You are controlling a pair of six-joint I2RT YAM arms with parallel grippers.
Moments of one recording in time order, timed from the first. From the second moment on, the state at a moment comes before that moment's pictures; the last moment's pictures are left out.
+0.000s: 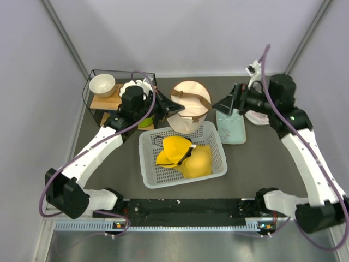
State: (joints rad) left arm -0.50 1.28 1.16 -0.13 0.43 -1.14; right arm 0.26 1.20 1.33 -0.49 -0.69 0.44
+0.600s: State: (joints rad) left arm -0.50 1.38 1.20 -0.10 0.44 -1.21; right arm 0.68 0.94 1.02 -0.40 -0.13 0.32
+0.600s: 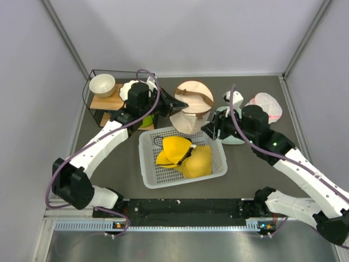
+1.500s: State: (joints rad) left arm -0.49 1.40 1.20 -0.07 0.48 -1.22; right arm 0.68 1.06 1.02 -0.25 -0.05 0.38
